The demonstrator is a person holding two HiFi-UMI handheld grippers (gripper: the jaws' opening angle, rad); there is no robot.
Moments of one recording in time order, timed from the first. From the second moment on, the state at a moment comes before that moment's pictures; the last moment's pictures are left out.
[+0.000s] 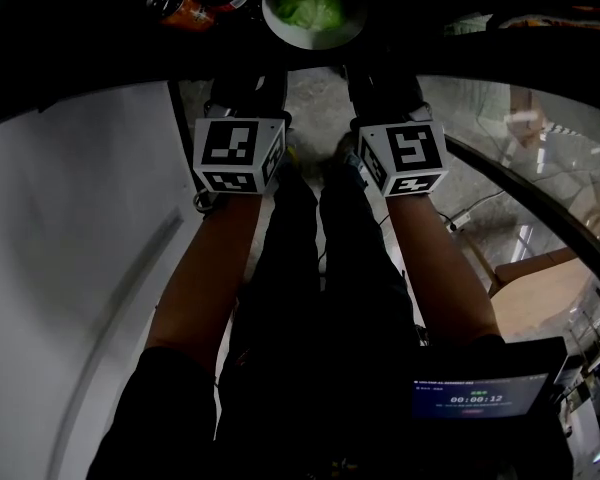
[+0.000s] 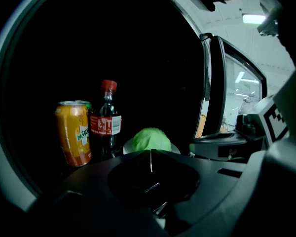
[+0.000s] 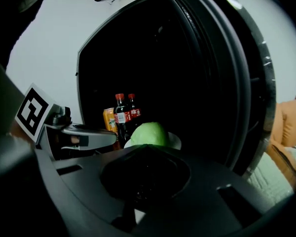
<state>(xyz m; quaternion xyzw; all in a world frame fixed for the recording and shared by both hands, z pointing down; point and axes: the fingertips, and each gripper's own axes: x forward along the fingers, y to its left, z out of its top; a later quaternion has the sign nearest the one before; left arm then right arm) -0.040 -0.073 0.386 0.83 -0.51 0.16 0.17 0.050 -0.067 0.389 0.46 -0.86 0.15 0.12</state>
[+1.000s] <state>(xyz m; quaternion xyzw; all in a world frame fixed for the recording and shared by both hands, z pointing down) -0.064 -0.010 0.265 0.84 -0.52 0.10 0.11 0.075 -0.013 0.281 0.49 -0.86 0.12 0.11</state>
